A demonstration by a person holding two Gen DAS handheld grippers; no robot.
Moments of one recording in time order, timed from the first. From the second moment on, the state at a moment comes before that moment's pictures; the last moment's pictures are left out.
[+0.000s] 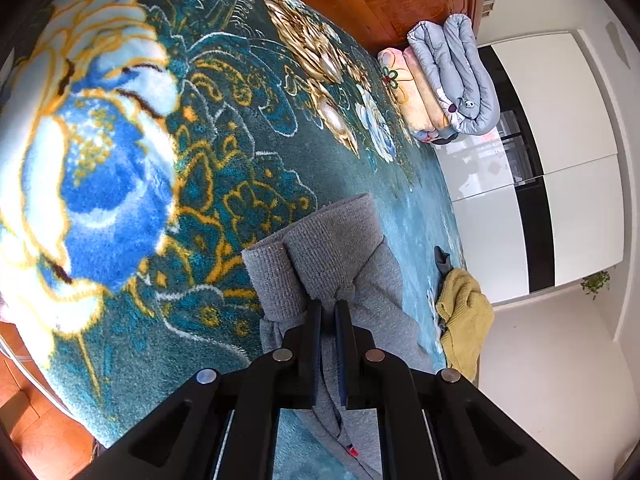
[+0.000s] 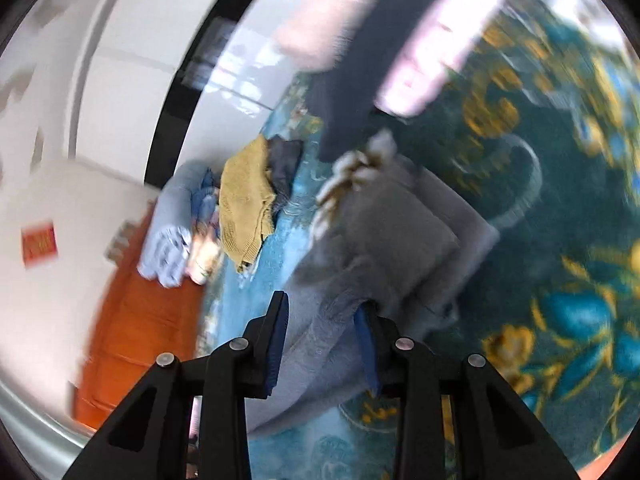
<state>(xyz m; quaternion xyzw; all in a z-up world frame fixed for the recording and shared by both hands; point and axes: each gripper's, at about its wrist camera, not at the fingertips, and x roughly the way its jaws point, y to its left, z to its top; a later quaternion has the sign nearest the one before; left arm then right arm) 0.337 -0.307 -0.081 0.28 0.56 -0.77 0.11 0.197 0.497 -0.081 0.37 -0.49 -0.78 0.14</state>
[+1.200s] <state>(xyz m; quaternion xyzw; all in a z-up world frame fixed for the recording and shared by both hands) 0.333 -0.306 -0.082 0.28 0.57 -0.76 0.13 0.192 0.518 -0.069 0.35 -0.45 -0.82 0.06</state>
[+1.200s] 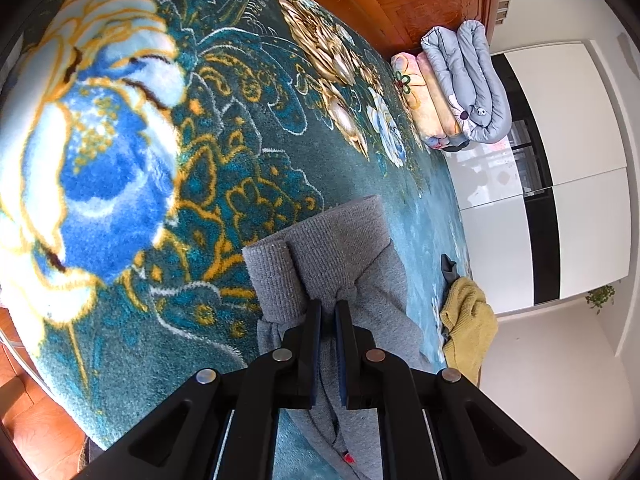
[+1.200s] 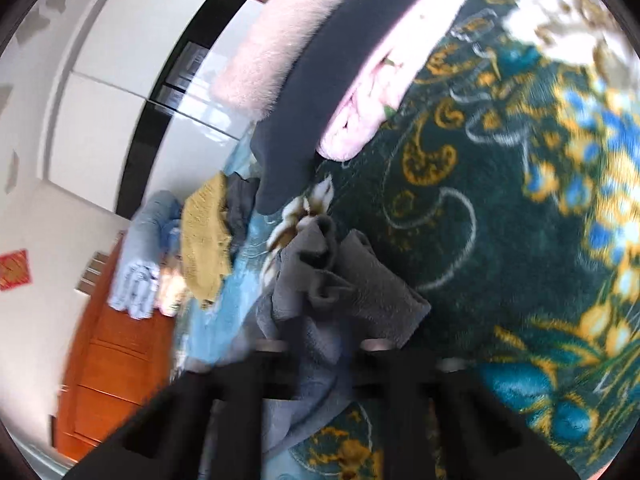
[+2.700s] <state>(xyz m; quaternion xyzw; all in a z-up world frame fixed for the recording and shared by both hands) 0.294 -0.311 -0.069 0.31 0.53 -0.78 0.12 0.185 0.527 -0.080 0.31 -0.50 -0.80 0.07</state>
